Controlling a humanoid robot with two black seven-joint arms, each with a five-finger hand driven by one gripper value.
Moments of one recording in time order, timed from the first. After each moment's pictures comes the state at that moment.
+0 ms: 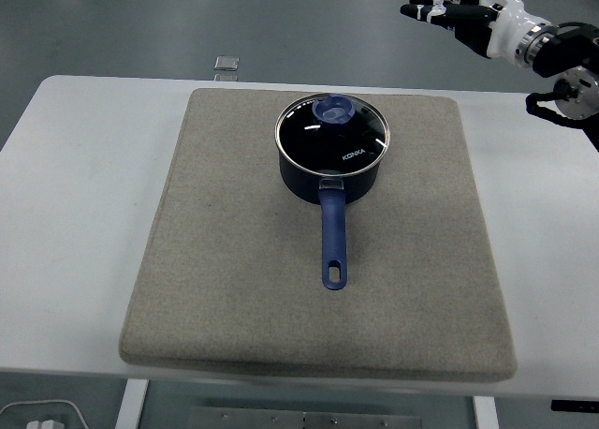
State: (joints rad) left arm 0.02 0.00 -0.13 -0.13 0.08 -0.06 -0.03; right arm 1.27 -0.29 0.34 0.63 -0.28 0.28 0.09
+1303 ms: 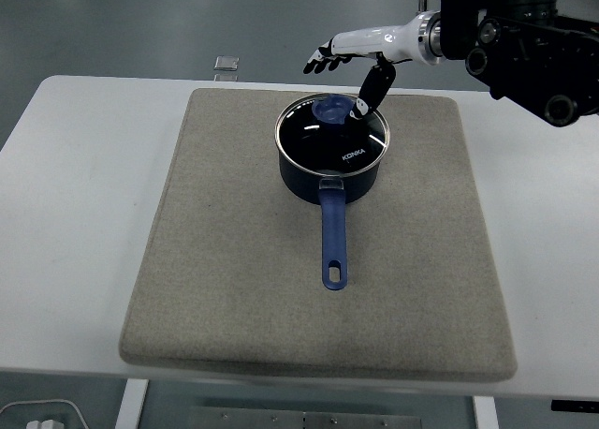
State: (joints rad) left arm 0.02 0.00 -0.13 -0.13 0.08 -0.06 -0.03; right arm 1.55 -0.17 -0.06 0.73 -1.15 0.41 0.16
